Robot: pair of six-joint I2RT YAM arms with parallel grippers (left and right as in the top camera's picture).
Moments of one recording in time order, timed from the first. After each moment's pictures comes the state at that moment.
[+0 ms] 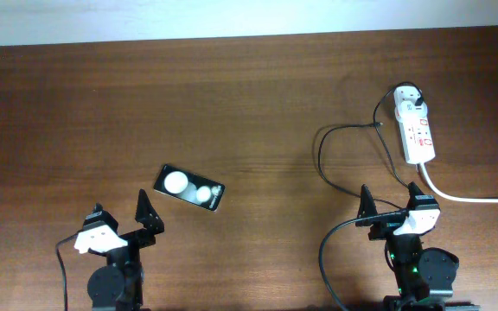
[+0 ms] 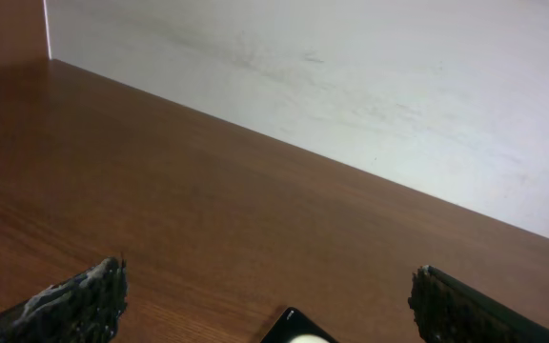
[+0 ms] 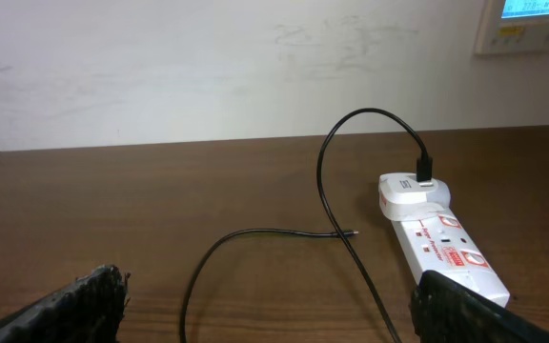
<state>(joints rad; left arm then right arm) -0.01 0.02 0.01 -0.06 -0.17 -0.30 -0.08 0.01 0.01 -0.07 -0.13 0.08</state>
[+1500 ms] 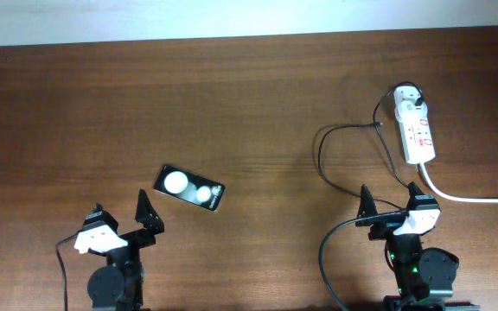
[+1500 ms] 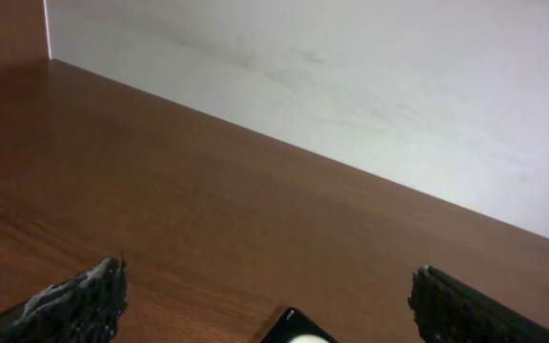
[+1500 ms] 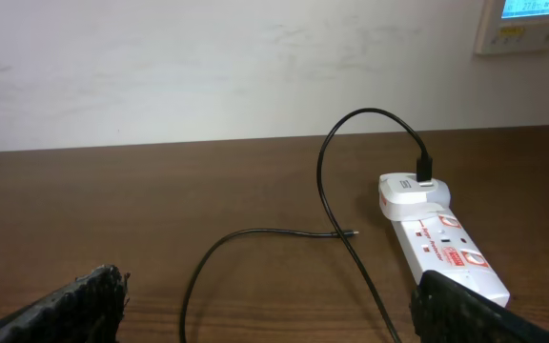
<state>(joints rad) -0.01 0.02 0.01 -0.06 -0.17 -0.30 -0.08 0.01 0.01 -0.07 -0.13 0.08</state>
